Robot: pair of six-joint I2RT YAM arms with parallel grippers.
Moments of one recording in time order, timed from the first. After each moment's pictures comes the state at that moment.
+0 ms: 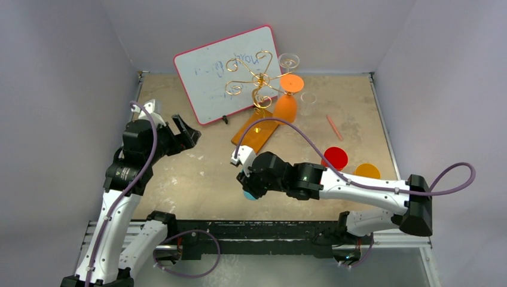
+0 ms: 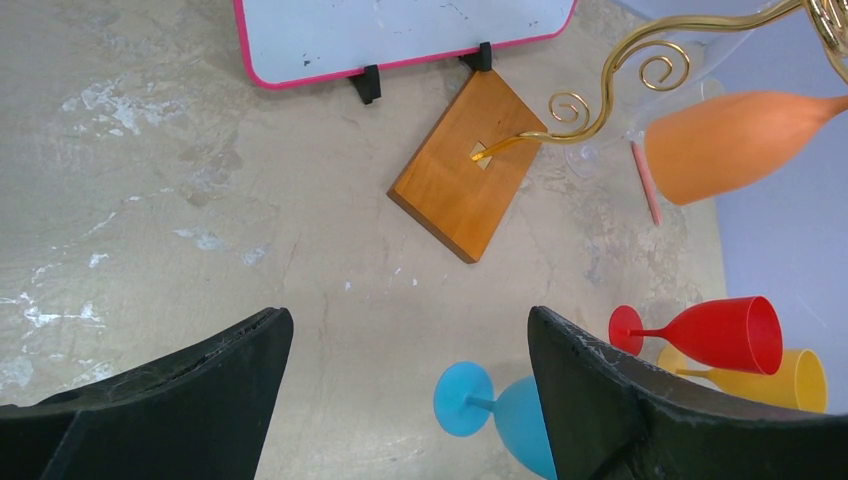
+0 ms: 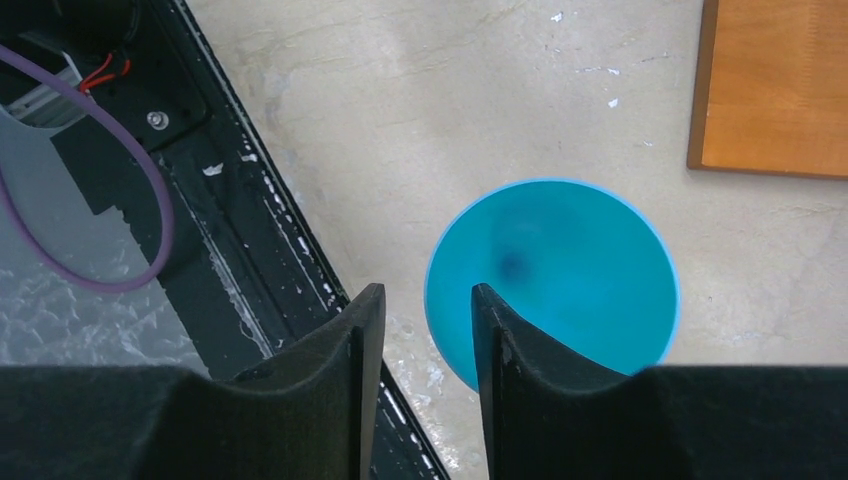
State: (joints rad) left arm -0.18 0.75 0.98 -0.67 0.12 -0.54; right arm 1.25 1.27 1.05 -0.47 0.13 0.17
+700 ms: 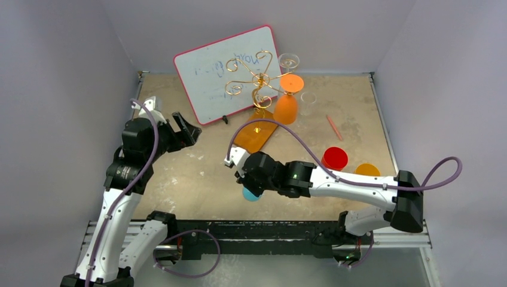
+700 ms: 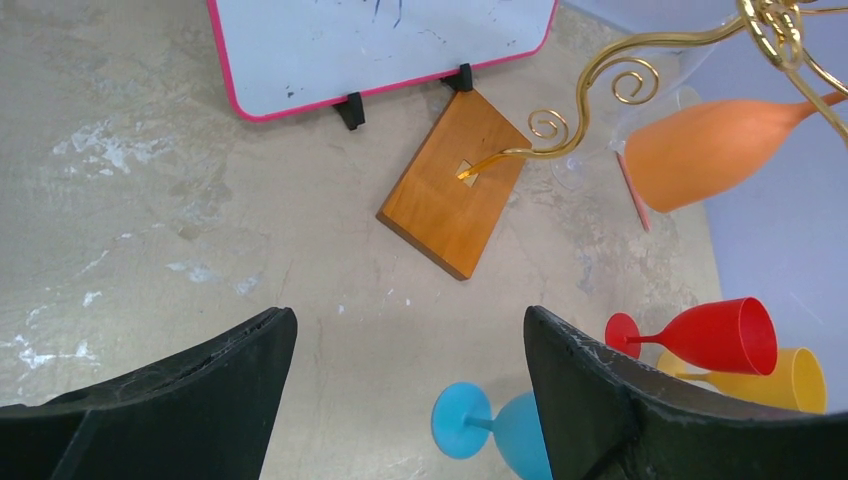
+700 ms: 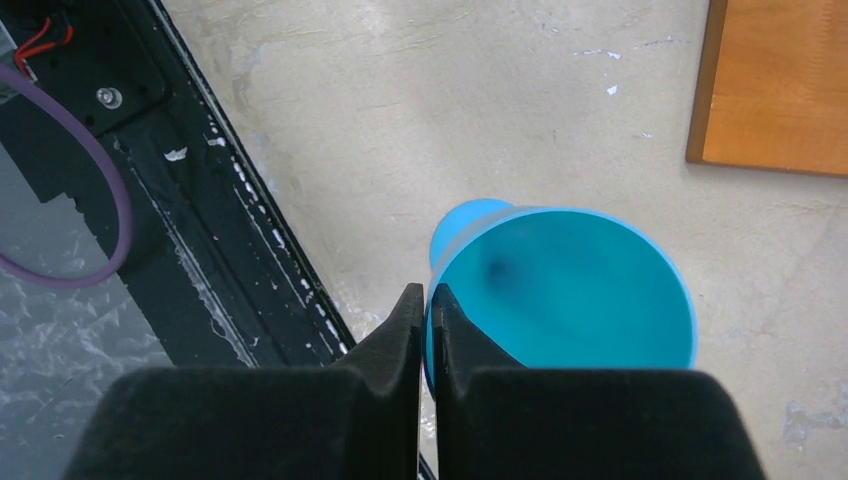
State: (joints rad) left arm -0.18 0.76 0.98 -0.62 0.14 -0.52; right arm 1.25 1.37 1.10 -0.51 0.15 0.14
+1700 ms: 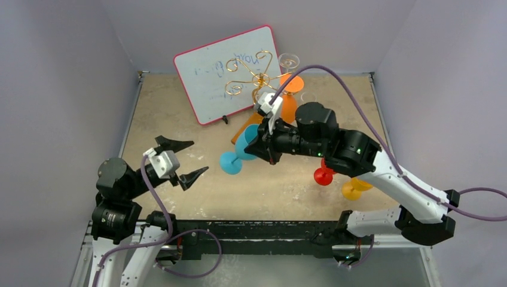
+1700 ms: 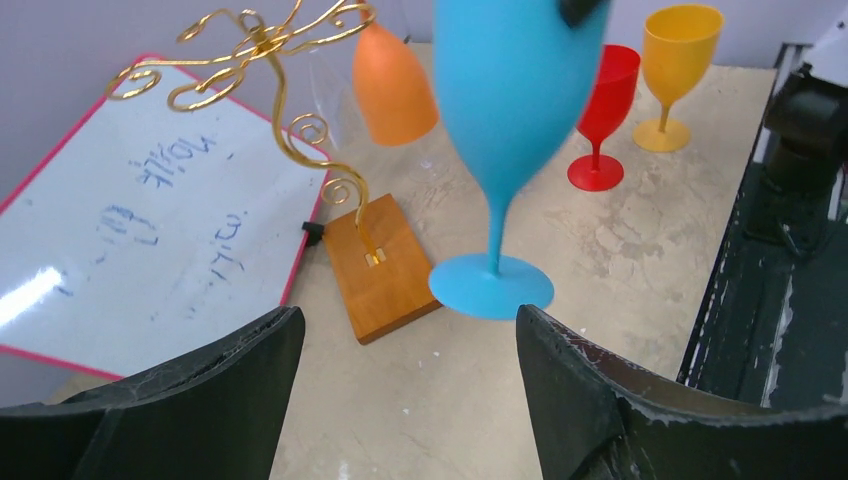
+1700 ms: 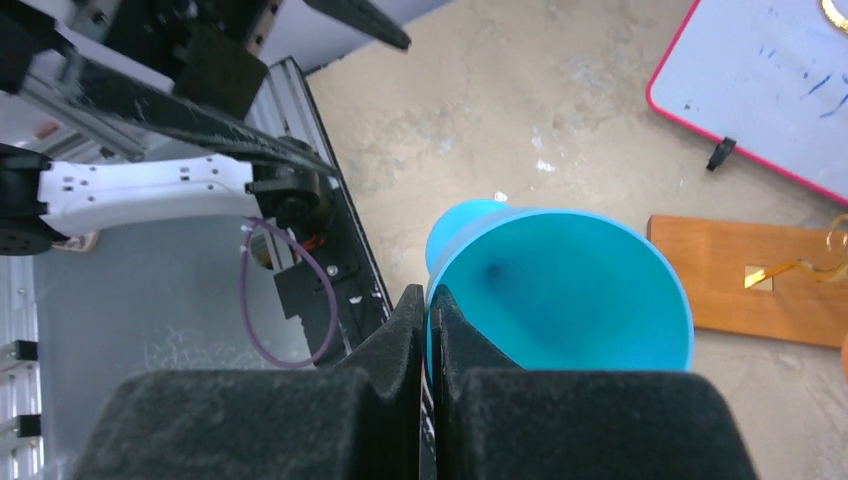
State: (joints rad) left arm -0.18 0.41 0.89 -0.50 0.77 0.24; right arm 1.08 1.21 1.55 -0.69 -0.13 0.17
